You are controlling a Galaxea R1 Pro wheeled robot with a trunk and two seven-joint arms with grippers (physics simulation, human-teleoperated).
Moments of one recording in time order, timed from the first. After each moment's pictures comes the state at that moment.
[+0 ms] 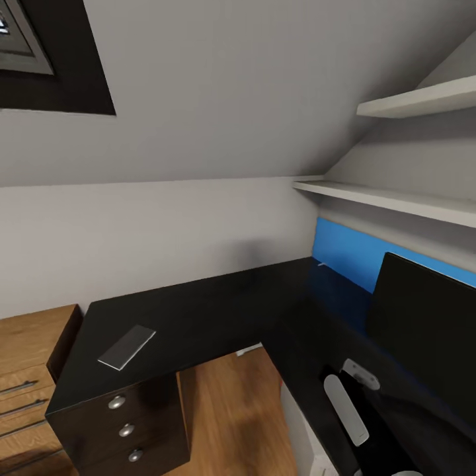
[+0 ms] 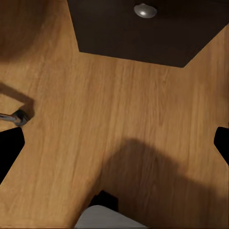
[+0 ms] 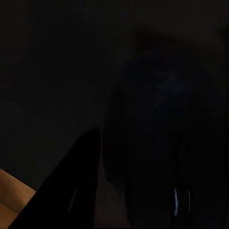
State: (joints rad) left arm -0.06 0.10 0.10 -0.30 0.44 -0.26 -0.01; right arm -0.40 -0.01 0.10 -1.10 -0.77 0.36 -0.84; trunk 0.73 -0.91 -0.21
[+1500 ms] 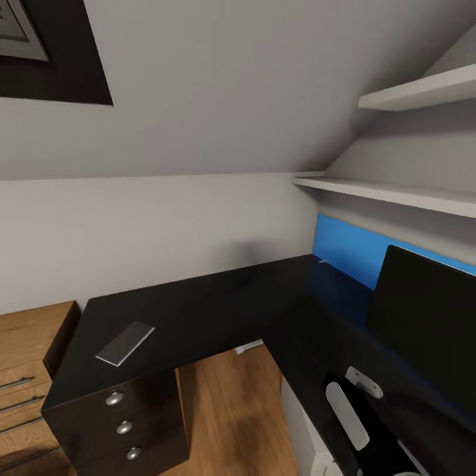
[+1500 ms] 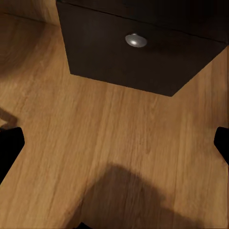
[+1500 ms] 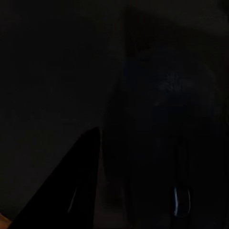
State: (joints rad) left arm -0.06 0.06 0.17 -0.31 0.44 -0.39 -0.03; right arm -0.40 -0.02 0.10 -1.01 -0.75 0.33 -0.81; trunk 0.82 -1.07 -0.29
